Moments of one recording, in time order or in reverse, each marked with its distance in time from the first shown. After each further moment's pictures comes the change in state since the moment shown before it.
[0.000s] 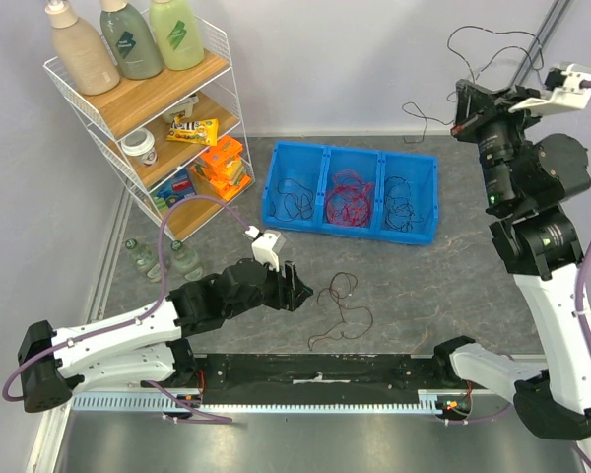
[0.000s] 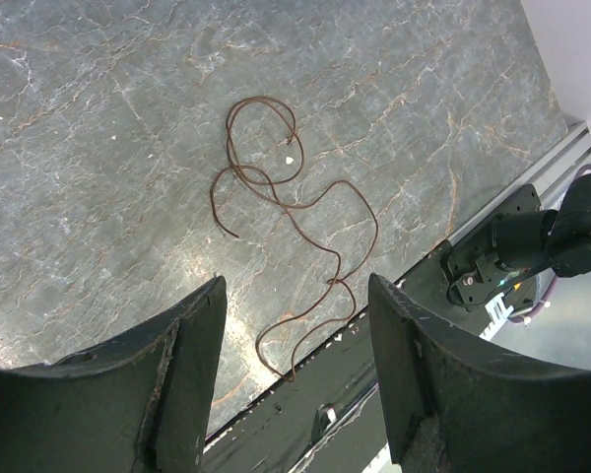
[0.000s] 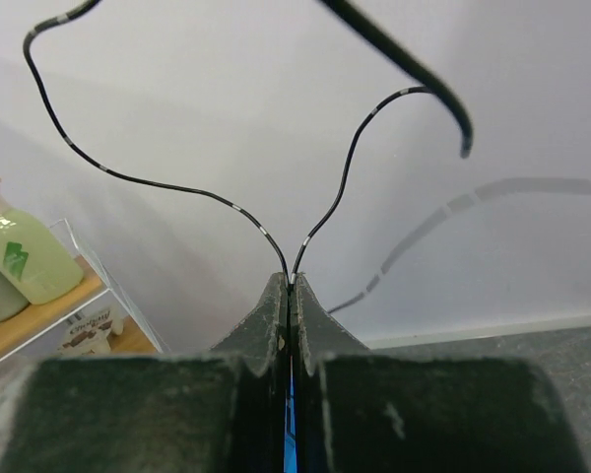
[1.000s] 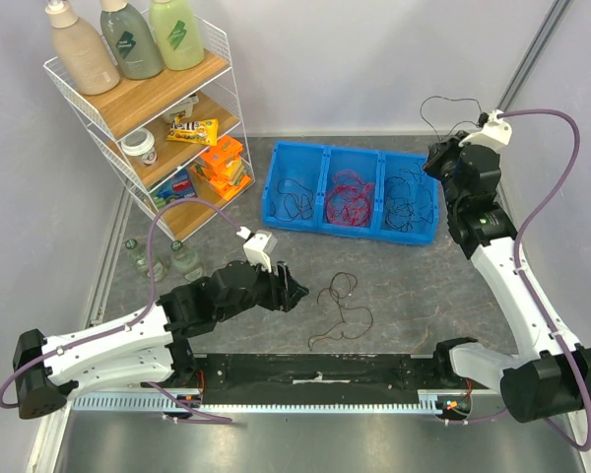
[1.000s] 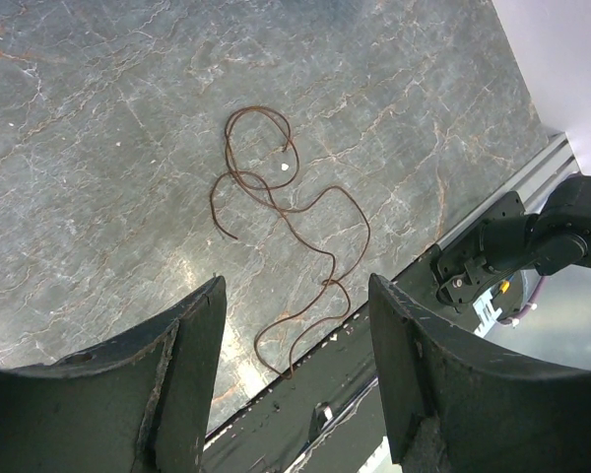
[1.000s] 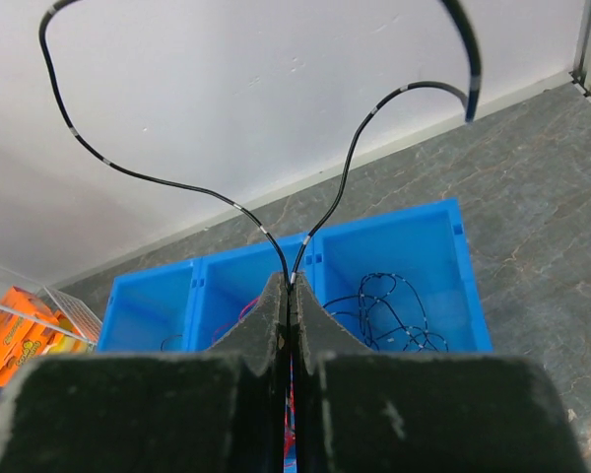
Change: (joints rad) left arm 0.005 -0.080 -0.025 -0.008 -0.006 0.000; right arm -0.154 0.063 -0.491 0.126 0.003 0.183
